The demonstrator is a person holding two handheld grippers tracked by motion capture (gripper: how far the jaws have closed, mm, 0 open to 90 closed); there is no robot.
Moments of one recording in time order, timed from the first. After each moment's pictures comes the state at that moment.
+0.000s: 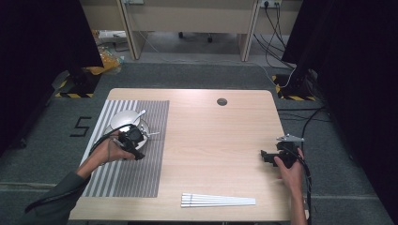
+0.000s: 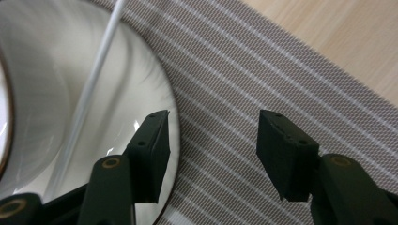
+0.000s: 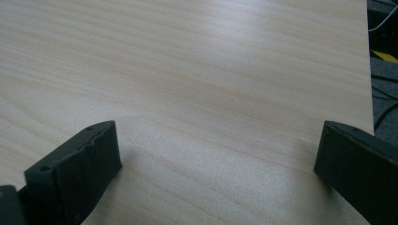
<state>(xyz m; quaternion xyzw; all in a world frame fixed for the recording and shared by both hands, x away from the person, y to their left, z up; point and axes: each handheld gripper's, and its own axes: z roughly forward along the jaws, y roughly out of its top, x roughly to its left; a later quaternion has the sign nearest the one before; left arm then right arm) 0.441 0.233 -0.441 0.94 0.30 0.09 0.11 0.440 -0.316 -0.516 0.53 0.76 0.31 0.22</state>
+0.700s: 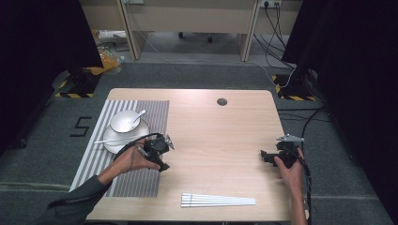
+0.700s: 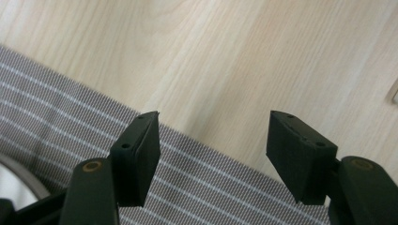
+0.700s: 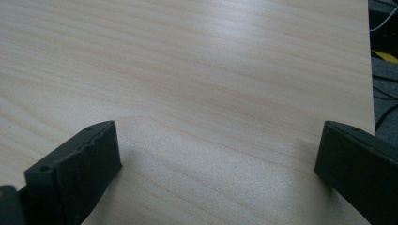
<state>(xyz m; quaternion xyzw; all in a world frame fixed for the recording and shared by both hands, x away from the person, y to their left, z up) 0.415 0.151 -0.445 0.96 0.21 0.06 0.14 0.440 -0.316 -0.516 0.53 0.76 0.31 0.22</state>
